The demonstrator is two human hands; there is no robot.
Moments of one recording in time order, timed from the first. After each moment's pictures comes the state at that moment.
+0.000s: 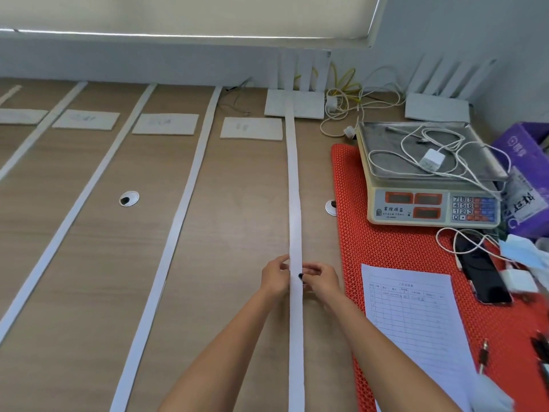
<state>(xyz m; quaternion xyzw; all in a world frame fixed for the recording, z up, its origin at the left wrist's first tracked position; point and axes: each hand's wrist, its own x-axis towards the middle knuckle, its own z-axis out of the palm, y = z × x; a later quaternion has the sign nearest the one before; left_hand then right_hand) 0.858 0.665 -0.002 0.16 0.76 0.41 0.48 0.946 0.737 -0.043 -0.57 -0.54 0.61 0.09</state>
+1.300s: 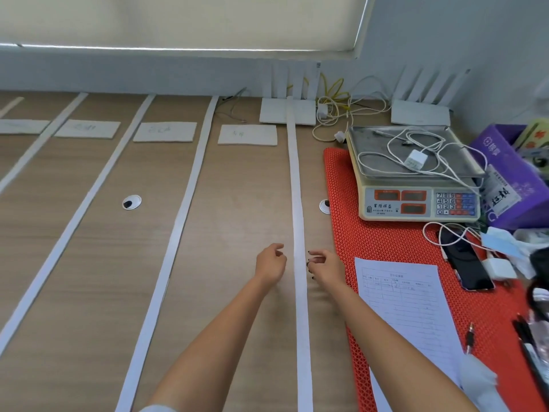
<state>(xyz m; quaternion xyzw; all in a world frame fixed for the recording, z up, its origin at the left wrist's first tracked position) 0.849 0.658 0.016 0.22 0.80 0.37 0.41 0.963 0.736 -0.011 -0.58 -0.62 0.52 0.11</state>
